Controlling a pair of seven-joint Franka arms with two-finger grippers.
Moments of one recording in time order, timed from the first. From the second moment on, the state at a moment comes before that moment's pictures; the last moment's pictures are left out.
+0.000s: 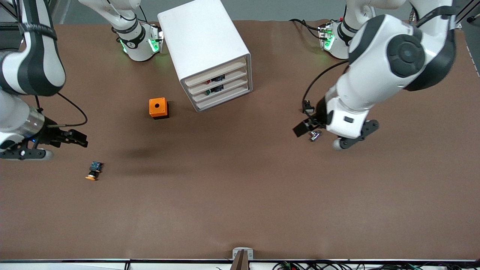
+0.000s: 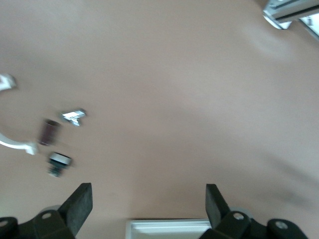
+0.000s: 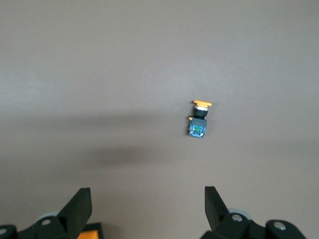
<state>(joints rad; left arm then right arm) -0.30 0.34 -0.13 -1.32 -0.15 1.69 -0.89 -0.12 0.13 0.08 -1.79 0.00 1.95 -0.04</state>
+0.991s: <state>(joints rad) -0.09 0.15 0.03 -1.44 -0.10 1.46 -0.20 -0.10 0.00 0.08 -1.58 0.00 1.69 0.01</state>
